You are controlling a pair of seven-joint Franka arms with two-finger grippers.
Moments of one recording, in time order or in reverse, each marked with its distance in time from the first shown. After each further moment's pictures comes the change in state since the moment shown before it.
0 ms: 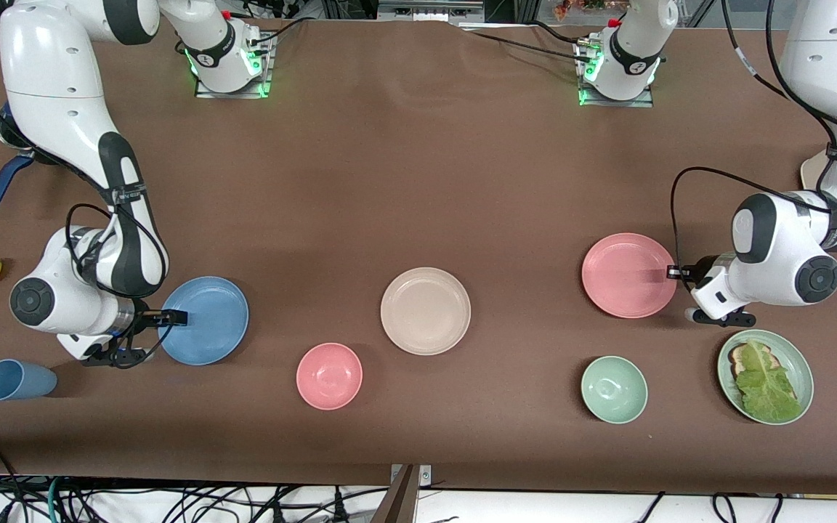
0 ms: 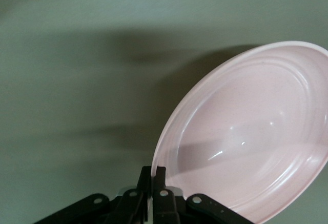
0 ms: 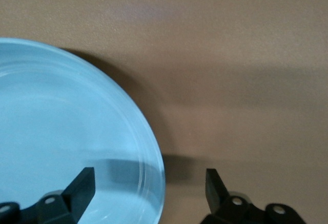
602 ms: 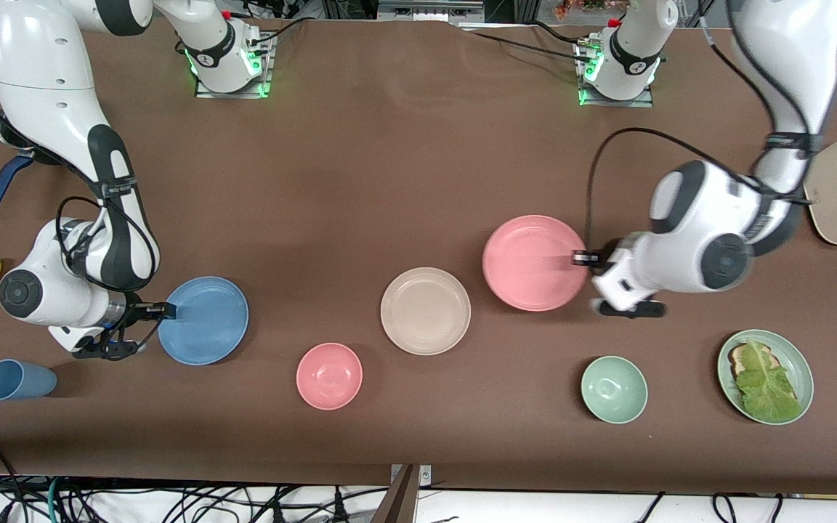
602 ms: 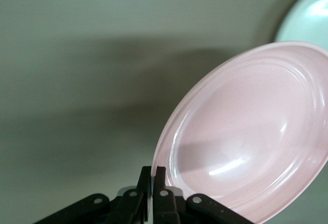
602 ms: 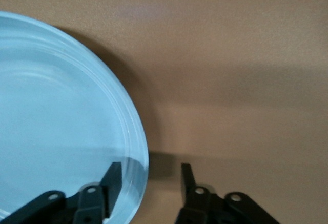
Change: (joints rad) left arm -0.112 0.001 -0.301 0.141 -0.051 -0.091 -0.364; right arm -0.012 -0.034 -0.005 -0.051 0.000 0.001 -0.024
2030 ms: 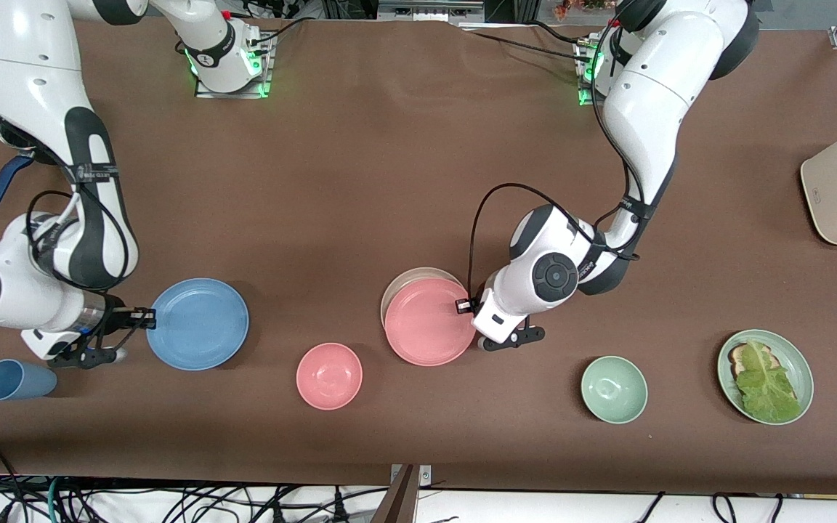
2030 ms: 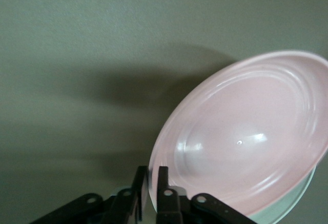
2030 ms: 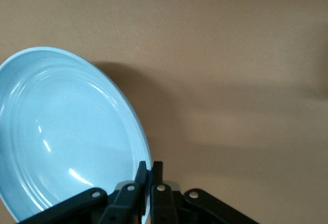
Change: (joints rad) left arm -0.344 0.368 0.151 0.346 0.000 0.303 -0.381; right arm -0.001 -0.065 -0.008 0.102 0.043 -0.116 -0.029
